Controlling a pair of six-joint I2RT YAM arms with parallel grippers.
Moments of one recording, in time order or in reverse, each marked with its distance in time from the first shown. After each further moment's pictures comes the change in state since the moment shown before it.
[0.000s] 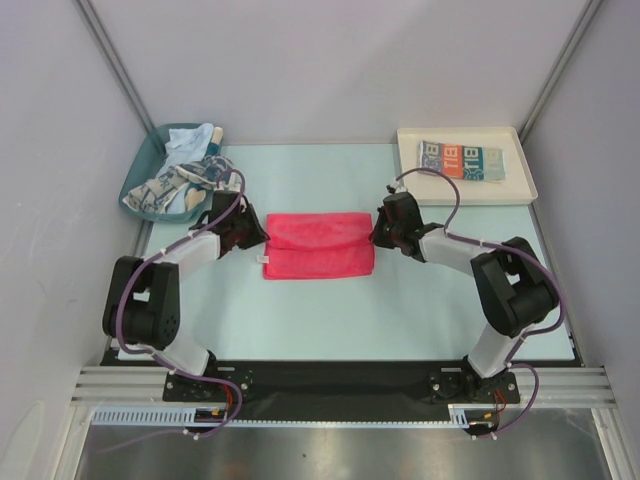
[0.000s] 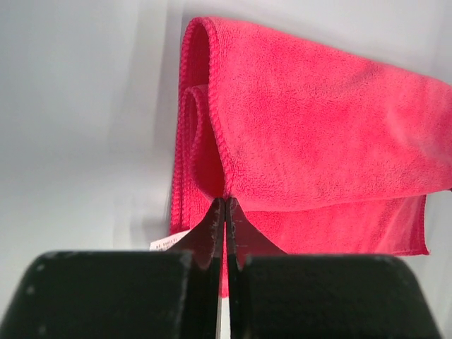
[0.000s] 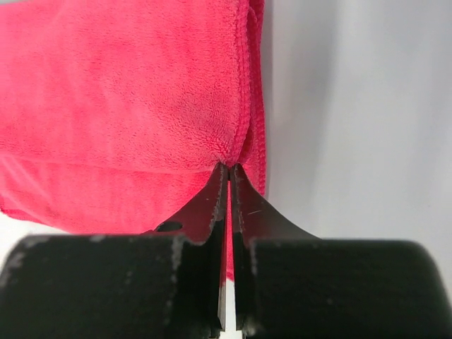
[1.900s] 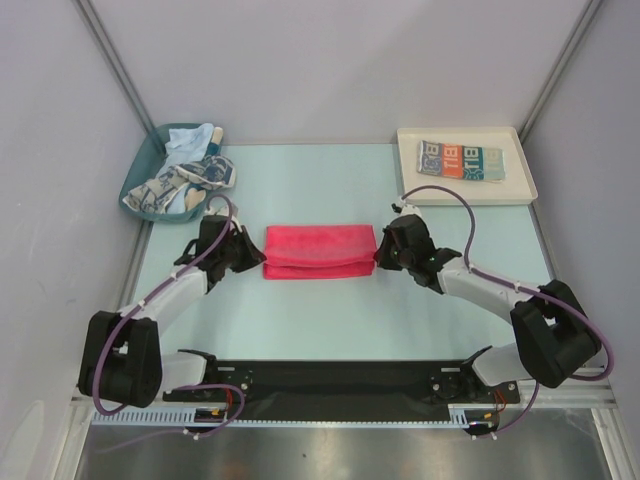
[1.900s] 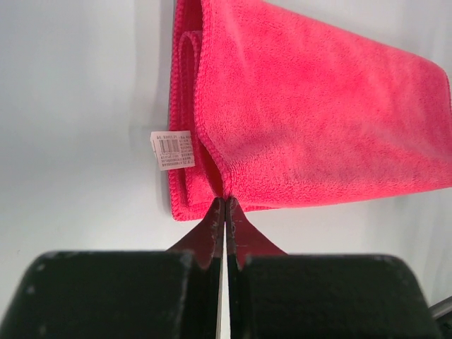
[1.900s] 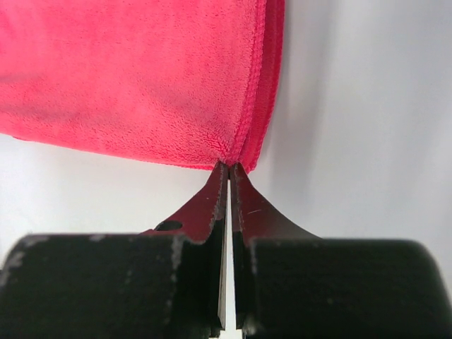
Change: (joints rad) left arm -0.010 -0.331 -0.253 -0.029 0.035 -0.019; right arm 0.100 -0.331 -0.221 -0.069 0.054 0.012
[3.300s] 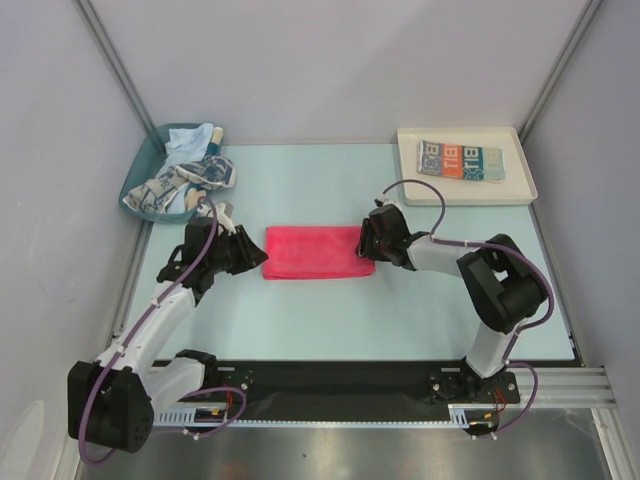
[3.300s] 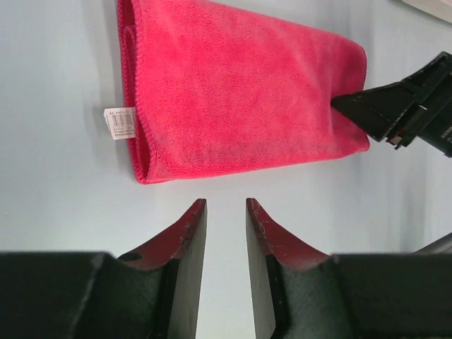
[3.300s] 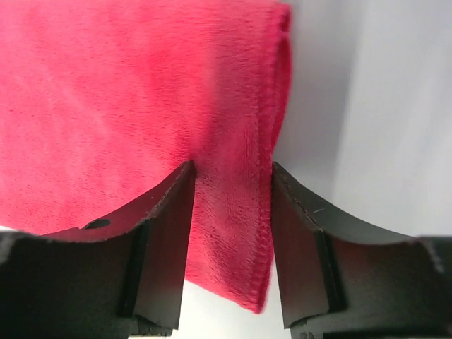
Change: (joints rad) left arm -0.001 -0.233 0.025 -0.172 0.082 0.036; right arm -0.024 0.362 0.176 0.082 -0.021 0.023
